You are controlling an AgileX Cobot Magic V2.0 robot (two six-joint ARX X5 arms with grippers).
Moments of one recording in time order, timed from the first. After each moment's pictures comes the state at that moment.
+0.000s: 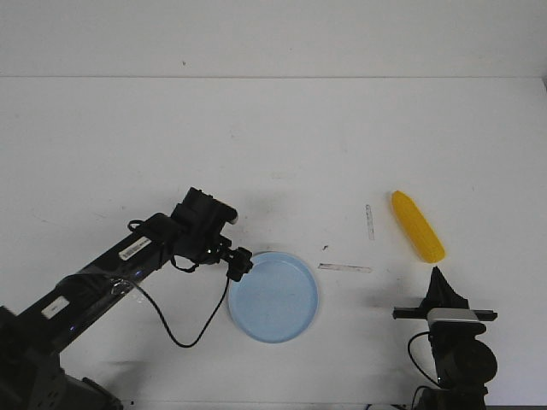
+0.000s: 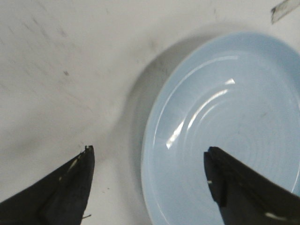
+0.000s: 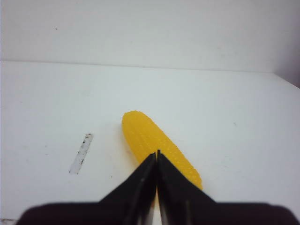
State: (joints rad) left arm -0.52 1.59 1.19 -0.58 0.33 -0.01; right arm -0.04 0.00 0.01 -0.07 0.00 -0.03
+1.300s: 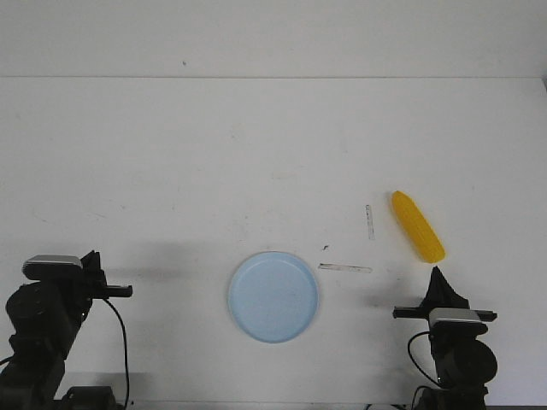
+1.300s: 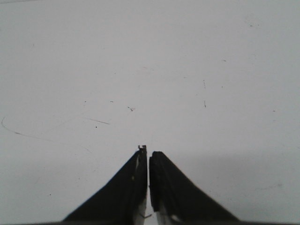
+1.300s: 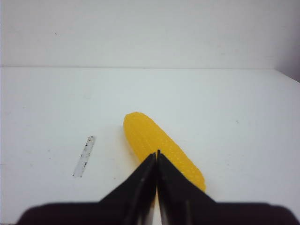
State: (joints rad) left arm 0.02 0.52 0.67 -0.45 -0.03 0.06; right arm -0.04 0.00 0.02 -0.07 0.00 0.01
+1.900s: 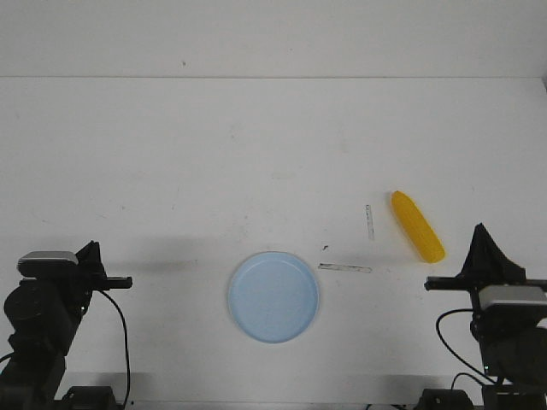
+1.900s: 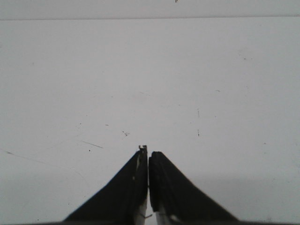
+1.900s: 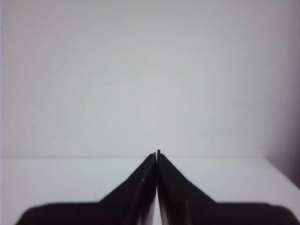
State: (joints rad) left arm 0.00 0.52 0.67 -0.36 -0.03 0.01; right arm -0.04 0.43 0.71 -0.19 -0.03 0.01
